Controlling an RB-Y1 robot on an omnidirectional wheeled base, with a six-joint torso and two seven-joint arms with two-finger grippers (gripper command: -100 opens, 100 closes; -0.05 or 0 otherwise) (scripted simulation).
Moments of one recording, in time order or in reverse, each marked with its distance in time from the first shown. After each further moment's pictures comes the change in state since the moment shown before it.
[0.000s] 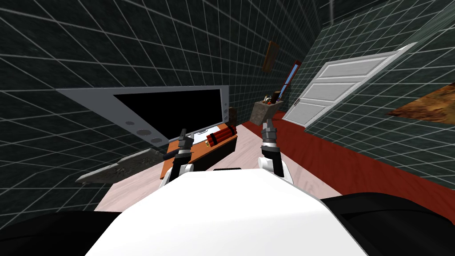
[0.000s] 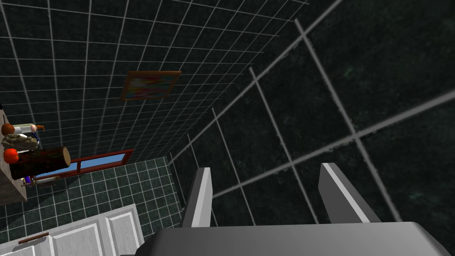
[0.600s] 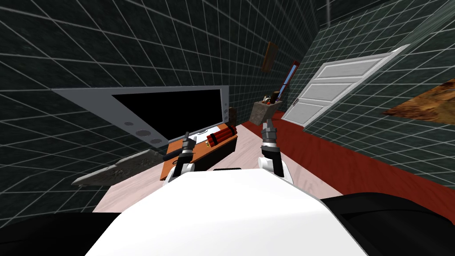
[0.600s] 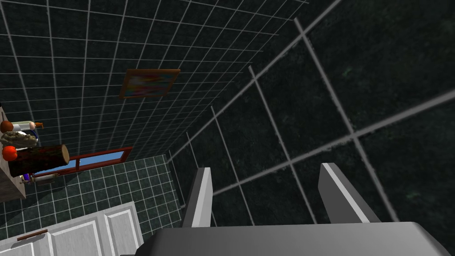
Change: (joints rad) left arm -0.057 0.035 0.002 0.153 0.059 0.040 0.060; right arm 0.000 0.000 0.000 0.000 0.000 0.000 0.000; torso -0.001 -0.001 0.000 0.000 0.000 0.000
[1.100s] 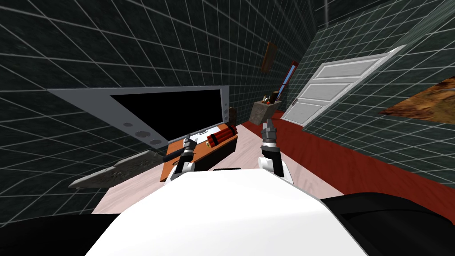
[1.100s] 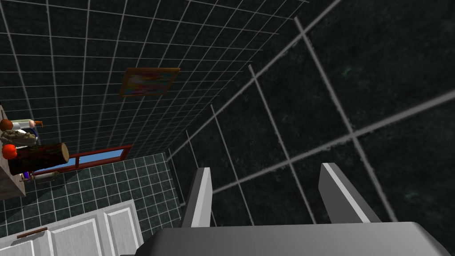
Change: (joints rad) left arm -0.063 0.030 0.015 0.140 0.047 0.031 0.055; right arm 0.000 0.000 0.000 0.000 0.000 0.000 0.000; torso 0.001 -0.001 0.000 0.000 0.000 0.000
